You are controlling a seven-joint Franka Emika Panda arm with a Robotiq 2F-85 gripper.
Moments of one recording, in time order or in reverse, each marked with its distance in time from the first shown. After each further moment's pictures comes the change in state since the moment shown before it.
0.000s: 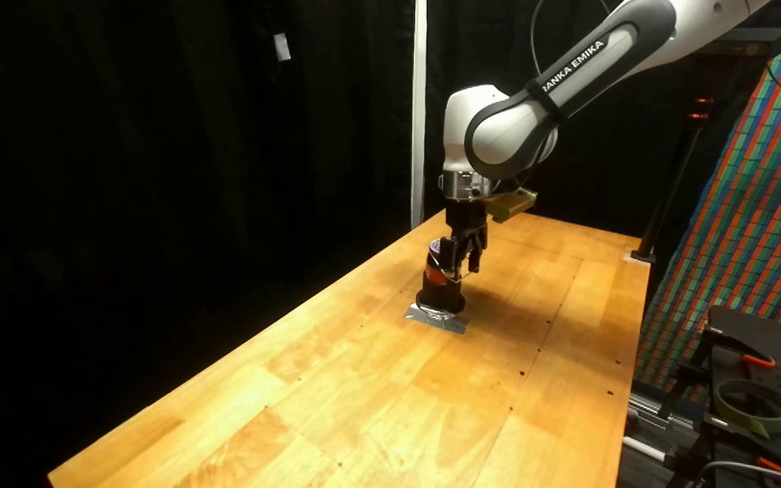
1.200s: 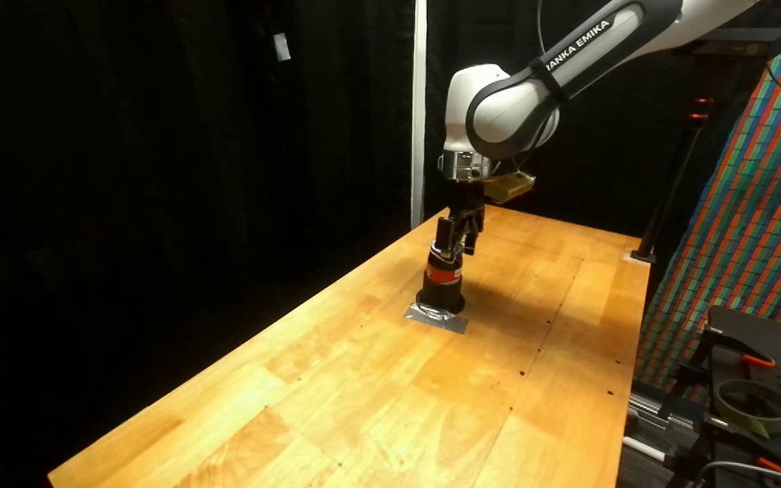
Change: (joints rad) arm -0.032 -0.028 0.009 0.027 -0.010 -0.011 -0.021
